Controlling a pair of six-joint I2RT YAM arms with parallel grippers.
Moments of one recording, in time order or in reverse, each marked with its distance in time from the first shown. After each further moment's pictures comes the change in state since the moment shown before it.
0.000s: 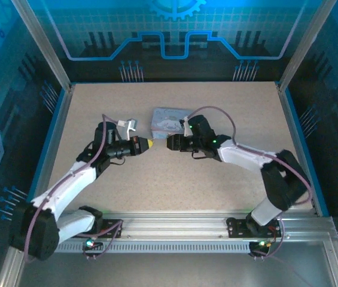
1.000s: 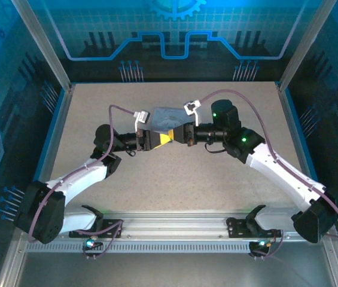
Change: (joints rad) left arm -0.120 0.127 -0.048 0.969 0.409 -0.658; right arm -0.003 -0.378 0.171 -0.208 -0.342 -0.054
